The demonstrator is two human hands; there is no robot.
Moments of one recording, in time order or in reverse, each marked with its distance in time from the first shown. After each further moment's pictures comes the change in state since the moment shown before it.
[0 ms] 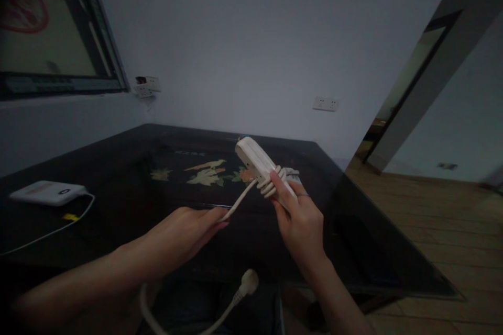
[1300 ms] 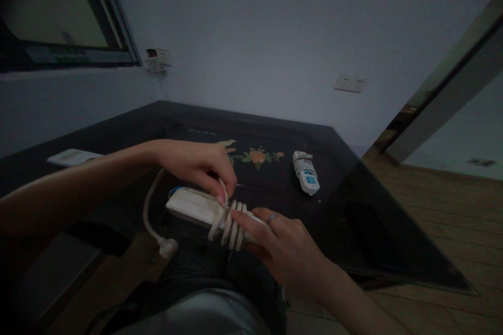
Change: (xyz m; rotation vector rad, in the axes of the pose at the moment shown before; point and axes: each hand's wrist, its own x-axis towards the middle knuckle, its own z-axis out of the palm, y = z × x) left_hand 0.047 -0.047 -0.060 -0.637 -0.430 0.477; right_hand -0.027 -0.030 -0.025 0.338 -0.595 -0.382
